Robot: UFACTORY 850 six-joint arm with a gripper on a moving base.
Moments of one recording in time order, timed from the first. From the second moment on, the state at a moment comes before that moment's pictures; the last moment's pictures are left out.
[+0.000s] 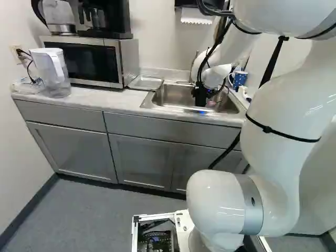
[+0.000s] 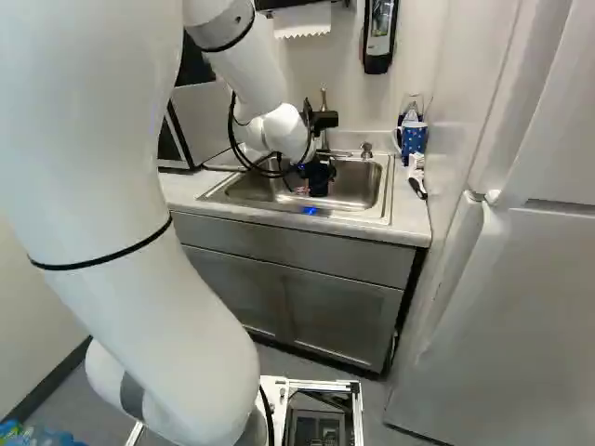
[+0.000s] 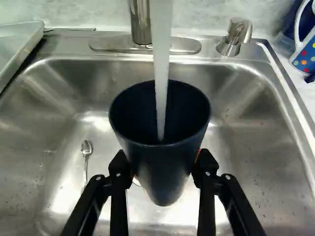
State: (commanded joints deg) arm -13.7 -6.7 -50.0 -2.2 3.5 0.0
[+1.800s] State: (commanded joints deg) arm -13.7 -9.4 -49.9 -2.2 12.5 0.0
